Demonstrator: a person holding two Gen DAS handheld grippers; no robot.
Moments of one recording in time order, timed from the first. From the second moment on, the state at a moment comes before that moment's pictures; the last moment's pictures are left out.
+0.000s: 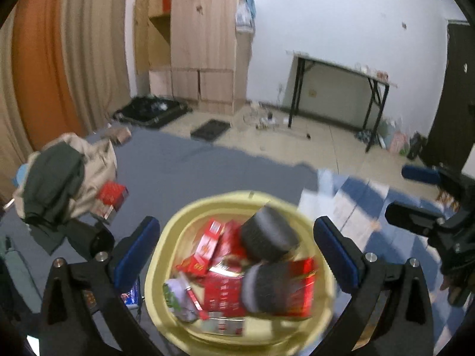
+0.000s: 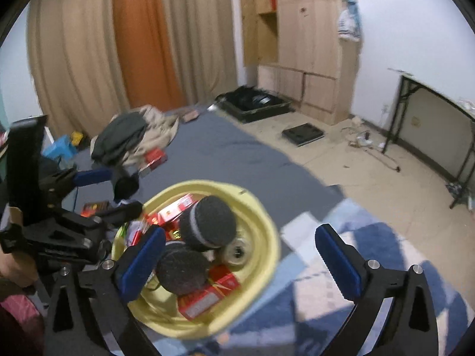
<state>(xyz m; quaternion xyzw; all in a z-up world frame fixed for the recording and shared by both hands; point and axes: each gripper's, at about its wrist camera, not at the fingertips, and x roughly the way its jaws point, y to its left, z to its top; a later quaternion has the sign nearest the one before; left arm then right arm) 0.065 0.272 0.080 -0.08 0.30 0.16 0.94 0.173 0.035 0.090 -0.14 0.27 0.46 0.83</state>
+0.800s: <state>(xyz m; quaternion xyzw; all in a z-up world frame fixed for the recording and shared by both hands) 0.027 0.137 -0.083 -0.17 0.36 0.32 0.86 0.165 -0.046 -0.070 -0.20 0.32 0.45 0.81</state>
